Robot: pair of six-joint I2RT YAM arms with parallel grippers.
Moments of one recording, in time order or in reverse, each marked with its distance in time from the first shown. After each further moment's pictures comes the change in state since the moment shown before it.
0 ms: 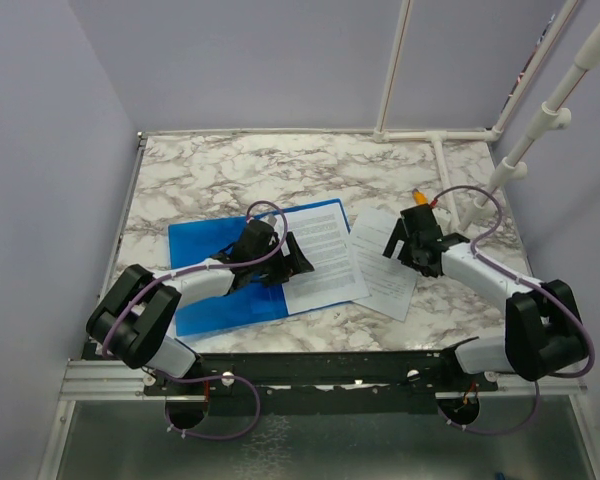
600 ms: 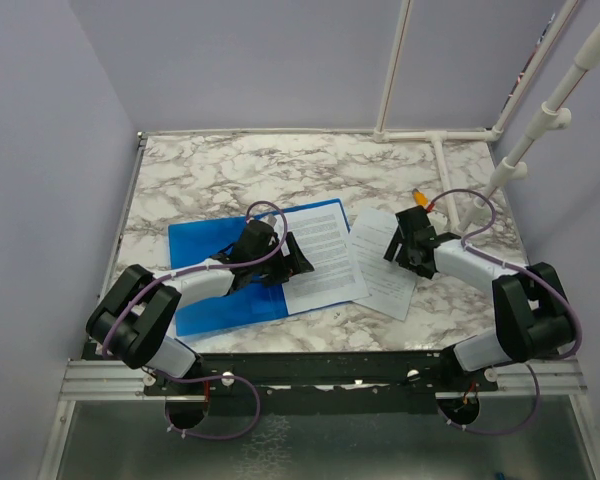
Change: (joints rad) left arm 0.000 -0.001 -0.005 0.007 0.000 0.000; right arm -0.013 0.121 -0.014 0.052 0.010 0.037
